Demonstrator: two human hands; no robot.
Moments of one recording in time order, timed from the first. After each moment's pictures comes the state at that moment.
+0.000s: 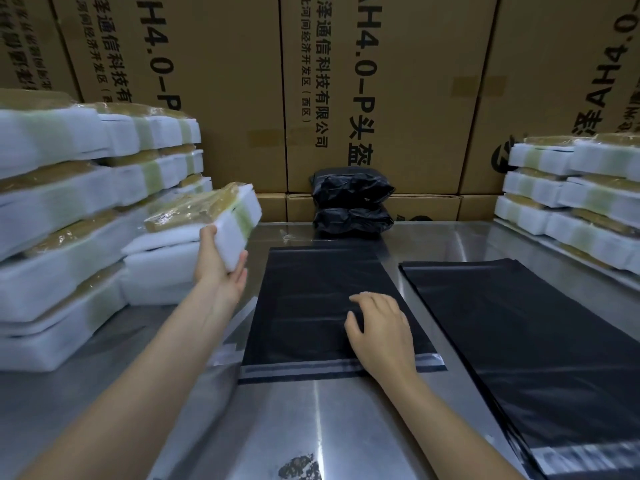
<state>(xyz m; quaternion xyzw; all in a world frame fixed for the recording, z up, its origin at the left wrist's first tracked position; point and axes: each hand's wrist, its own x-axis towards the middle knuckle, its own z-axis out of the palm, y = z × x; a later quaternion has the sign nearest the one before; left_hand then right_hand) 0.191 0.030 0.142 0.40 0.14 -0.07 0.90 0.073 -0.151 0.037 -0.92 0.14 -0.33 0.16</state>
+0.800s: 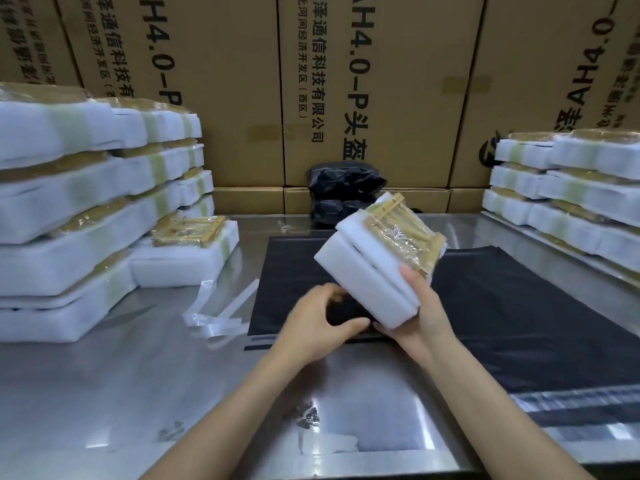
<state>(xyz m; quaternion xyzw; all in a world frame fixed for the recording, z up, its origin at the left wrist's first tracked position) 0.085 -0.011 0.061 0.83 -0.37 0.01 0.42 0.009 -0.167 0.068 -0.42 0.07 -0.19 0.88</state>
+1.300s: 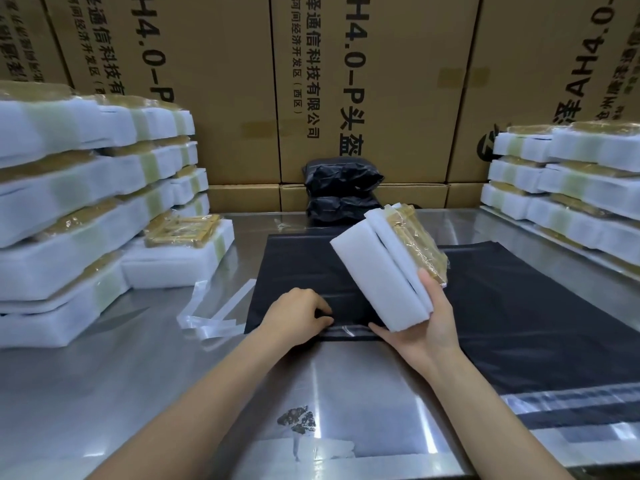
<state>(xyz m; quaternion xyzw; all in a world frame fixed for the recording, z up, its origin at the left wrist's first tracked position) 0.125 -0.014 0.066 0.91 -0.39 0.03 0.17 0.007 -0.180 0.053 -0.38 0.09 -0.18 0.91</state>
